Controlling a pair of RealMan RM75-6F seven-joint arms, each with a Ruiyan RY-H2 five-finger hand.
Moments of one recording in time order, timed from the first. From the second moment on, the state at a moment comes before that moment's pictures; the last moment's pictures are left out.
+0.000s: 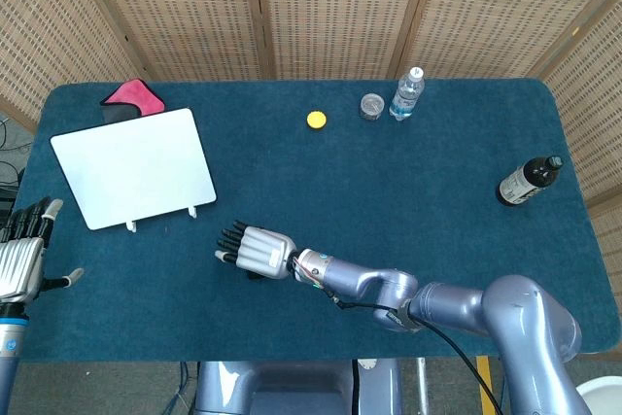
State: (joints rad) left arm -0.17 -1.17 -0.10 -1.65 1.27 1.34 0.18; right arm 1.25 -1.68 0.18 -1.25 -1.62 0.59 -0.34
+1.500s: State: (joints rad) left arm -0.73 -1.36 -0.02 -1.33 1.82 0.94 0.09; right arm 0.25 -1.19 0.12 -1.41 -1.29 1.45 0.09
